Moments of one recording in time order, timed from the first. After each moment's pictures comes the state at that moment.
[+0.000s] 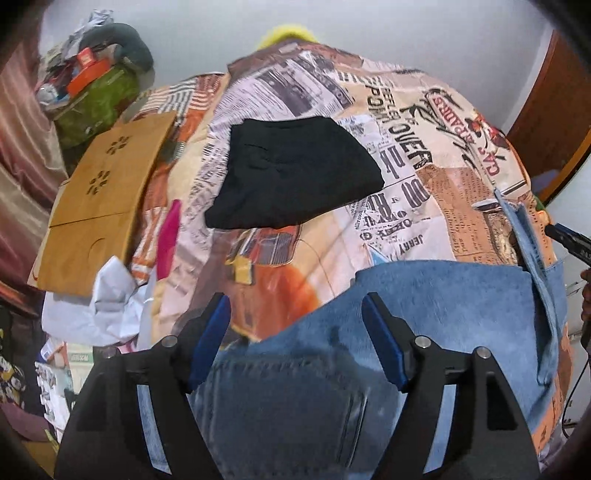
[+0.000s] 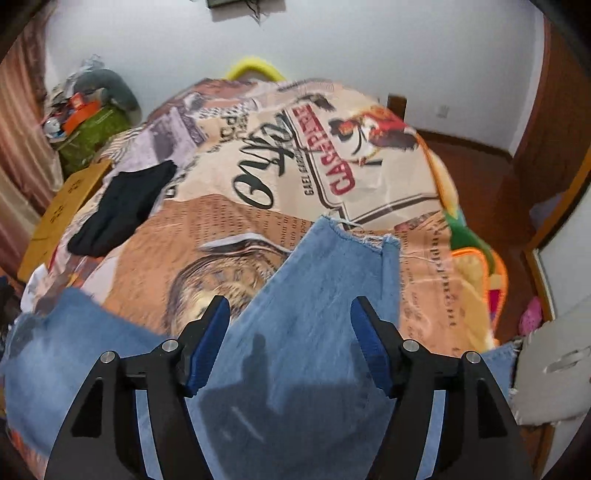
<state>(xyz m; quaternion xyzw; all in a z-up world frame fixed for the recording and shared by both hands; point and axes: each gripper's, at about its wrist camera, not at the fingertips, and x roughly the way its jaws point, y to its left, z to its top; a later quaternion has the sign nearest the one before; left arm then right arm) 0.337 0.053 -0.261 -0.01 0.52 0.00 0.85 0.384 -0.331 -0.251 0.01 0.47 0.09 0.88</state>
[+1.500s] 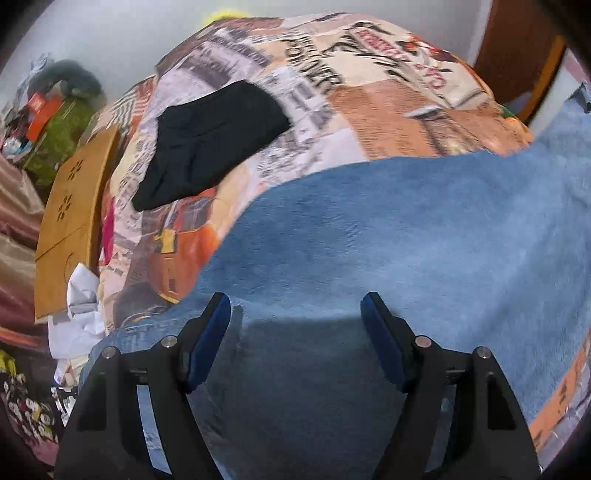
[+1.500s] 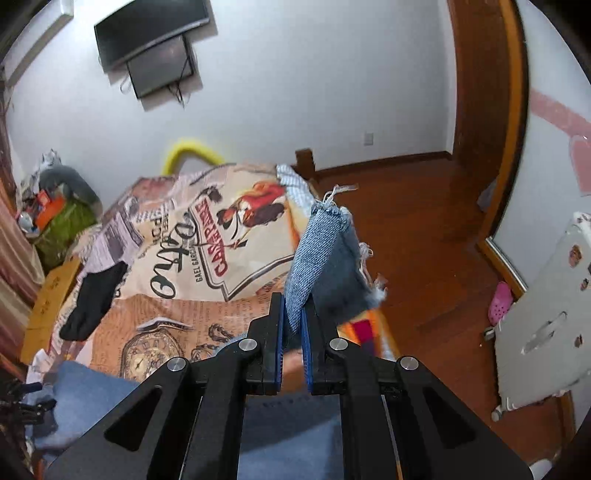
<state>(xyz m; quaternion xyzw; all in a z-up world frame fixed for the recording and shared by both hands) 0.292 -0.054 -0.292 0.10 0.55 -0.06 0.82 0.308 -0.505 -0.146 0.10 0.36 -0.01 0.93</state>
